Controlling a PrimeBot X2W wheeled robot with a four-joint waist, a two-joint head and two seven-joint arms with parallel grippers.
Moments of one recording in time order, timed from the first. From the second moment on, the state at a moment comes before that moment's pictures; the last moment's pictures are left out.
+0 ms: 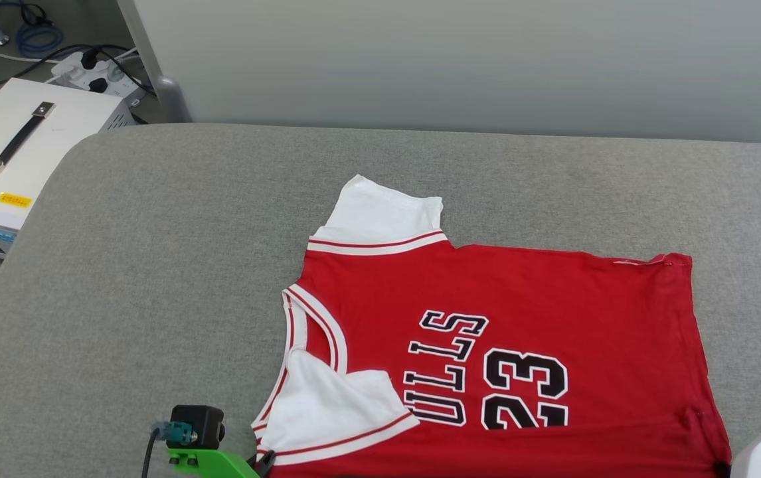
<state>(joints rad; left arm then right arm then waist) -0.08 0.58 -0.77 0.10 -0.99 0.28 0.15 0.15 -0.16 -0.26 -0.02 0.32 0.13 0.80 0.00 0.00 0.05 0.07</state>
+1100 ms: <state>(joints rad) -0.13 0.43 -0.50 -0.01 -0.66 0.15 -0.26 0.08 -0.19 -0.06 -0.18 0.37 0.13 0.07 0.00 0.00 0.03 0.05</state>
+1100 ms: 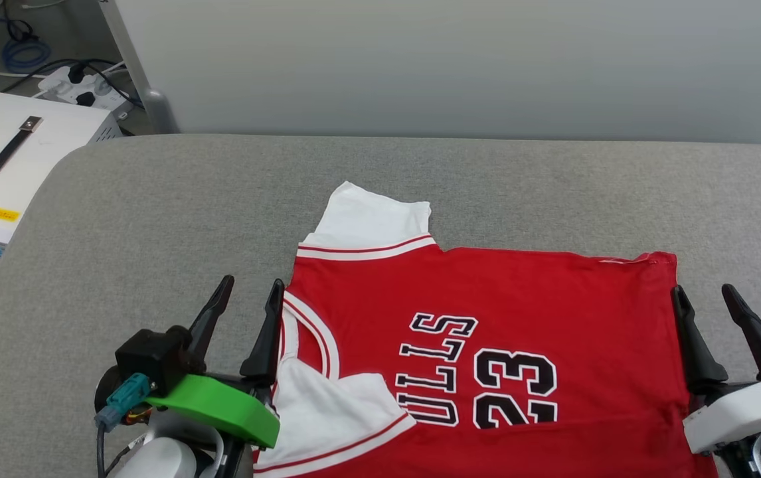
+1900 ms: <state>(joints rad) -0.76 0.54 -0.53 0.24 -0.56 -0.12 0.16 -0.07 -0.17 0.06 -0.17 0.35 0.13 -0.06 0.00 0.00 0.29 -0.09</state>
